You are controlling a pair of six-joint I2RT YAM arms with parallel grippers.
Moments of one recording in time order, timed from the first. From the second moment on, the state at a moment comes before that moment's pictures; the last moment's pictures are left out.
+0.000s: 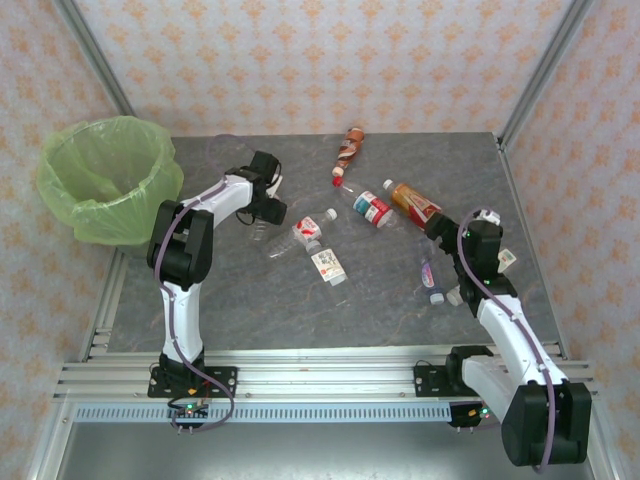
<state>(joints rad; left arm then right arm) -0.25 2.08 1.55 -0.70 -0.10 -0.01 0.02 0.90 0.49 -0.07 0.02 0.55</state>
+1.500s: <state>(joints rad) -0.26 1.44 1.39 -0.48 -0.21 -0.16 0.13 1.08 0.61 0.06 -0.19 0.55</state>
